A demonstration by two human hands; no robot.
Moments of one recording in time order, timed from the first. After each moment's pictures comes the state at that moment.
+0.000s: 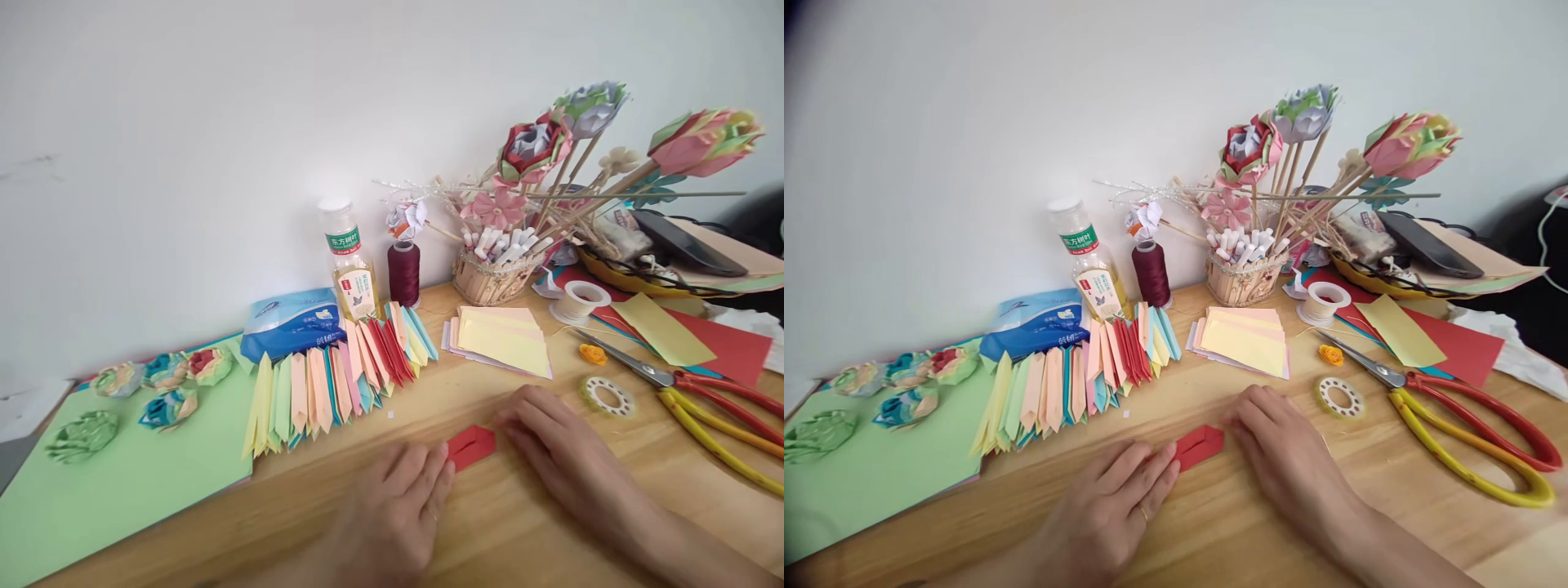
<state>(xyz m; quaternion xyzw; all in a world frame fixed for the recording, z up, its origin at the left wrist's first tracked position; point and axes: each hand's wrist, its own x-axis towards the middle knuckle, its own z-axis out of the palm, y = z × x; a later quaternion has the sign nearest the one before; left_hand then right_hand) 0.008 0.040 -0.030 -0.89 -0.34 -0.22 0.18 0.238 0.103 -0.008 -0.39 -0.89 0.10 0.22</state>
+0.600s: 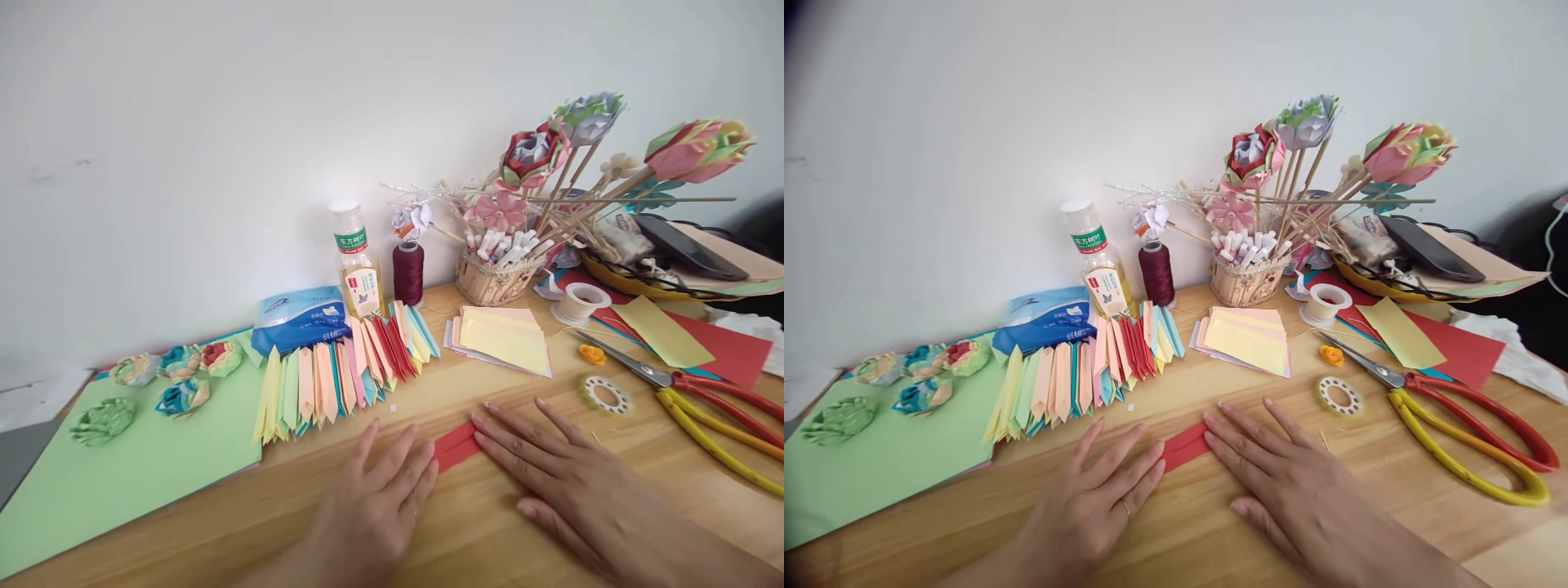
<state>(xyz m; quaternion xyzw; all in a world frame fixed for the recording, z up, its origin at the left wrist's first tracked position) -0.008 0.029 -0.023 -0.89 -0.36 -0.20 0.19 0.260 0.095 -0.013 -0.21 -0.98 -0.03 0.07</state>
